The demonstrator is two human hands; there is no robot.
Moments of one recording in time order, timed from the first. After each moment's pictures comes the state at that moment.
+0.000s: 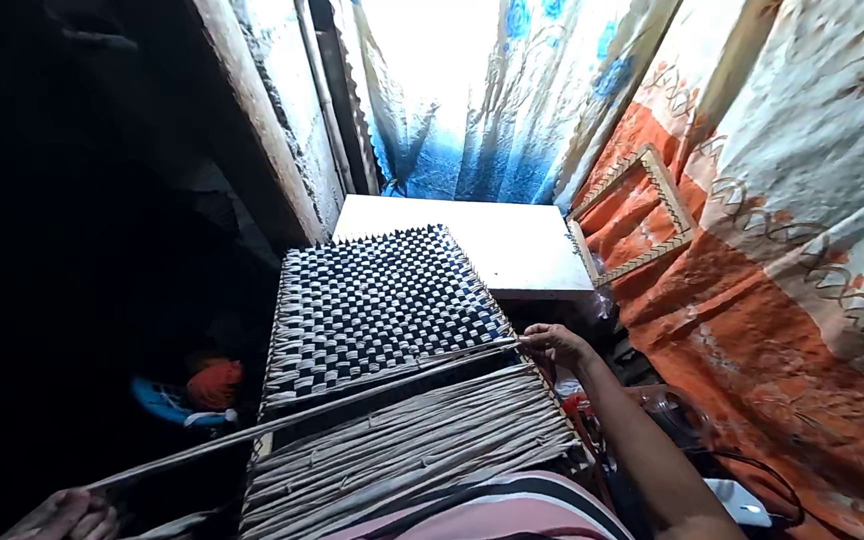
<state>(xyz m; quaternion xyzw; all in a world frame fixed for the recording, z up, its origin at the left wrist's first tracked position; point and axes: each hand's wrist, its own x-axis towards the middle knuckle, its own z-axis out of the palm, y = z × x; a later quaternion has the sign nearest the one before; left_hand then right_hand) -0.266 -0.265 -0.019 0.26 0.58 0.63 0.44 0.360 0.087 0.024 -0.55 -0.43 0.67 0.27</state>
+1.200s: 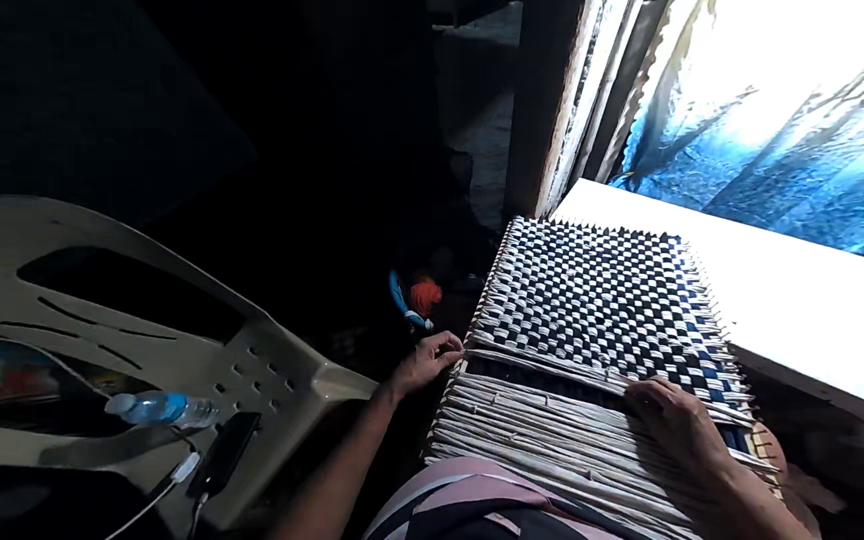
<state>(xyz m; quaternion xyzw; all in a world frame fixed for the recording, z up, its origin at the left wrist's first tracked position) -0.180 -0.187 -0.023 0.52 0.65 0.44 0.32 0.221 0.023 0.005 -0.29 -0.92 0.21 0.18</state>
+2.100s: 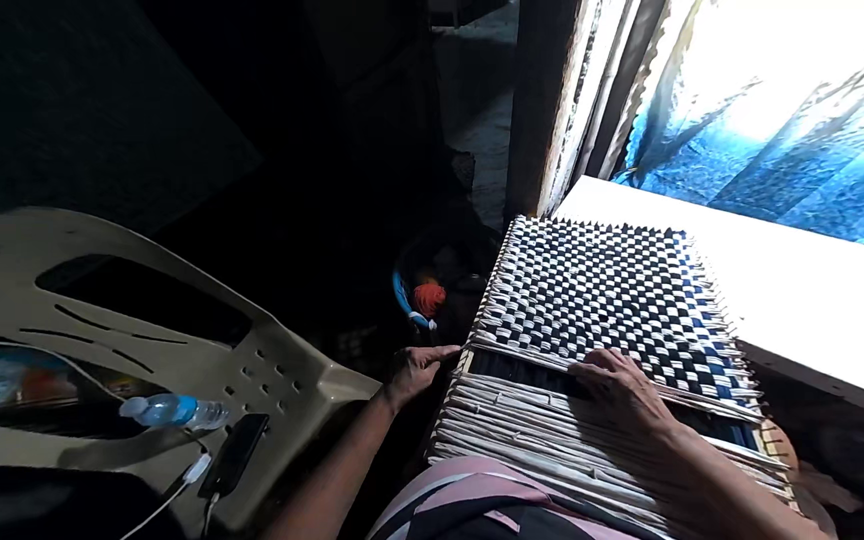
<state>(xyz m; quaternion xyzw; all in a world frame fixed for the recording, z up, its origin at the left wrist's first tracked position) -0.190 -0.214 -0.048 0.55 0.73 0.37 0.18 0.151 0.019 0.003 -0.16 -0.96 0.18 0.16</state>
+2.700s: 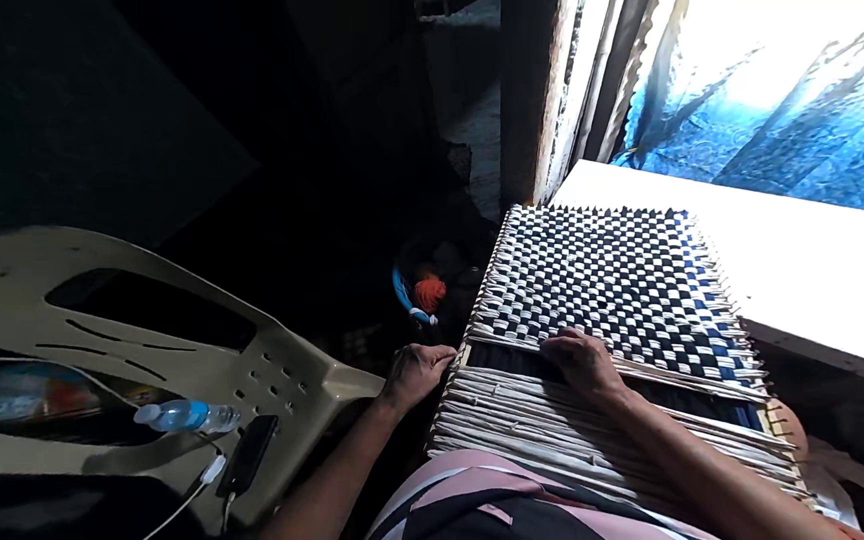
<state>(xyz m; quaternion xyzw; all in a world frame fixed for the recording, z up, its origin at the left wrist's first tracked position) -0.152 -0.212 0.020 0.52 0.80 0.22 0.17 0.096 0.002 -0.006 -0.23 -0.89 0.35 0.19</state>
